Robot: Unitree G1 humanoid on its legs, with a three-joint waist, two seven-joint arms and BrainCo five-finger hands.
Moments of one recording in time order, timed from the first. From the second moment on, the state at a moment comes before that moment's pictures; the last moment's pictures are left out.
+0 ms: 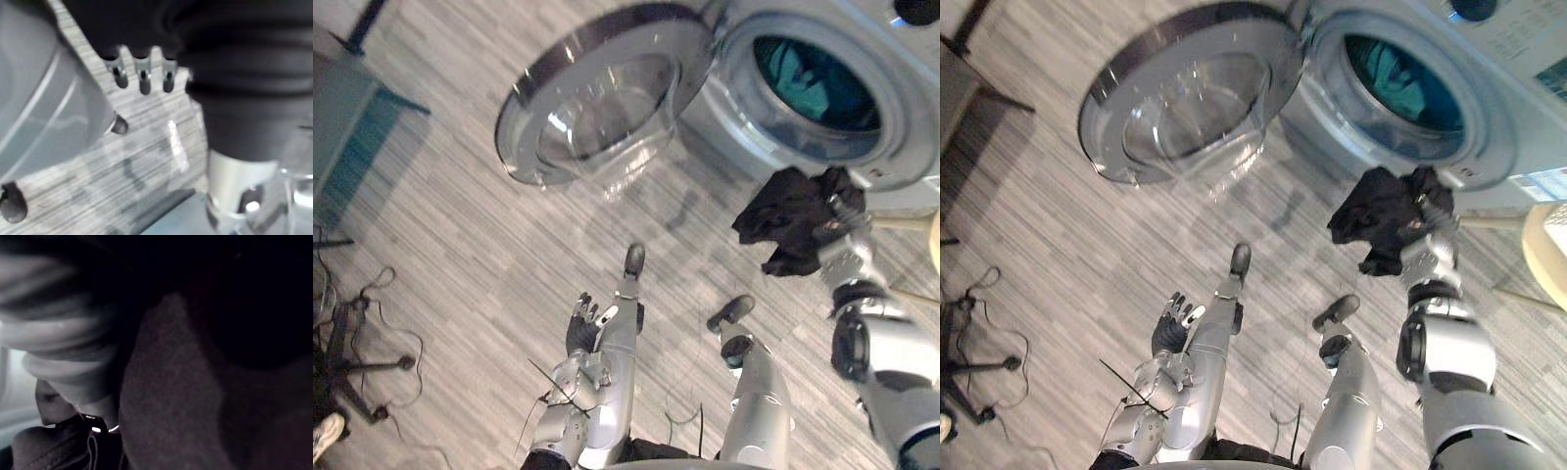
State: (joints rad) left arm 0.12 0.01 -0.15 0.35 -0.54 -0.13 0.20; right arm -0.74 -0.39 -0.31 1.14 0.63 -0.06 -0.31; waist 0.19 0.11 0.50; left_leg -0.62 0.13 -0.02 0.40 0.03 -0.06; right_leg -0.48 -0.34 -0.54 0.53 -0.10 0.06
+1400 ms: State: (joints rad) left arm 0.23 0.03 0.00 0.39 -0.53 0.00 0.13; right arm -0.39 -0.22 -0.46 0.77 0.55 -0.02 -0.39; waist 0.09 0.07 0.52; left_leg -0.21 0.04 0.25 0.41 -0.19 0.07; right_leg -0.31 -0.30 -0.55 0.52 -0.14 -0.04
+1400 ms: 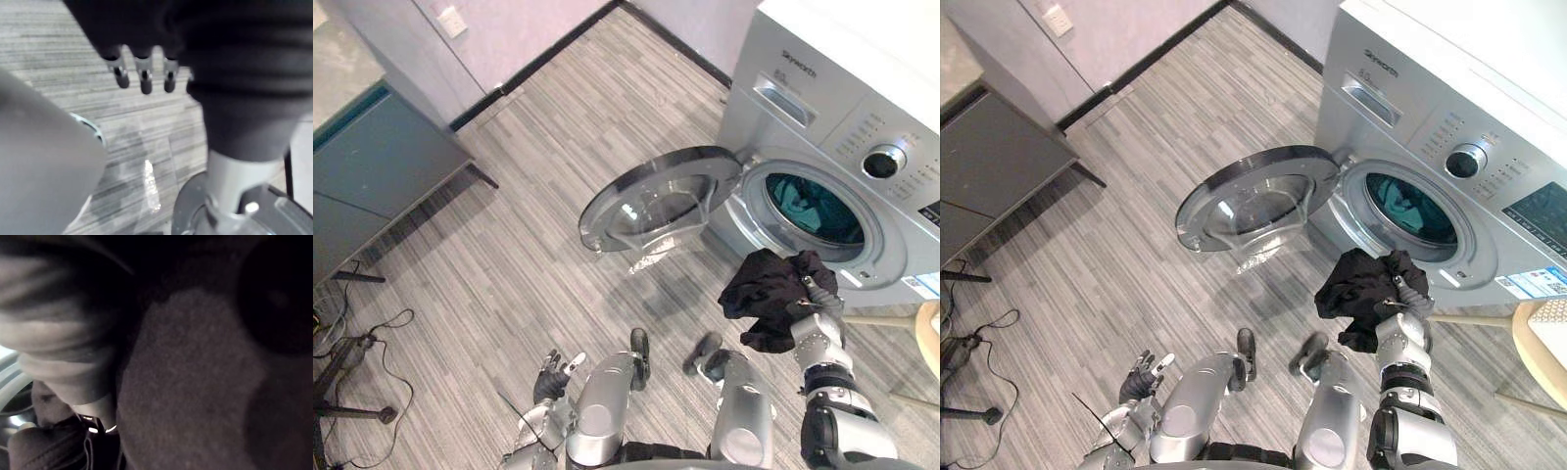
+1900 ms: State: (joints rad) left arm 0.30 -0.04 0.06 0.36 -0.52 -0.01 0.13; right arm -0.25 -0.12 -0.31 0.52 0.55 -0.03 -0.36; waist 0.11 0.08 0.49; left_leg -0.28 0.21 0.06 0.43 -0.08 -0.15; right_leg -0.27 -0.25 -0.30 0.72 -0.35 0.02
